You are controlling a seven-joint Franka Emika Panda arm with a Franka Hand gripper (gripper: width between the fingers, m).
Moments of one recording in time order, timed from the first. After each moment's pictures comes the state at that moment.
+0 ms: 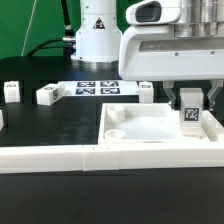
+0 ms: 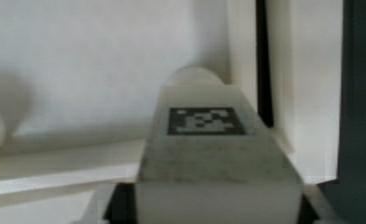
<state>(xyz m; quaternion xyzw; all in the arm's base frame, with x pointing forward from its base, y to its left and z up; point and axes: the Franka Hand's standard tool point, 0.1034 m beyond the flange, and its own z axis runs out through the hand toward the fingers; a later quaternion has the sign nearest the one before) 0.643 0.103 0.072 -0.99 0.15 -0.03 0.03</state>
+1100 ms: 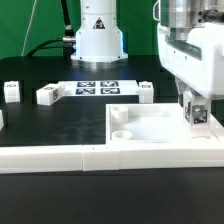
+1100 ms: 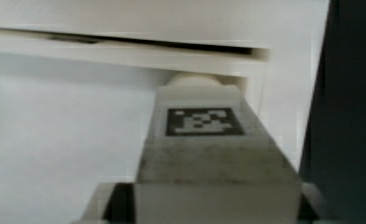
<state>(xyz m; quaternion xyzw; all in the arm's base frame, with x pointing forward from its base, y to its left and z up) 0.637 0.103 0.069 -0.70 0.71 0.01 0.03</state>
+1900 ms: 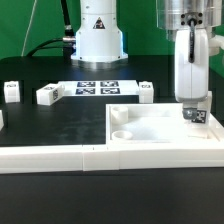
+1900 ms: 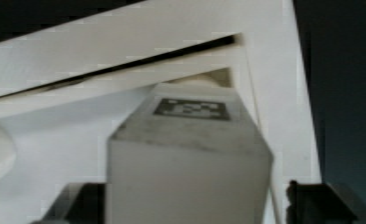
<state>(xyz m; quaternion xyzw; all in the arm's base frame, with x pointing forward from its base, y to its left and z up) 0.635 0.104 0.068 -0.62 0.78 0.02 0.03</state>
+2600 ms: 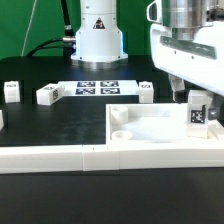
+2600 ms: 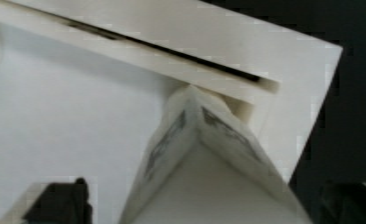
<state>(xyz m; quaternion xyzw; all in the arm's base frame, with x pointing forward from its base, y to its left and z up) 0.637 0.113 0.071 -0.84 0.55 0.01 0.04</state>
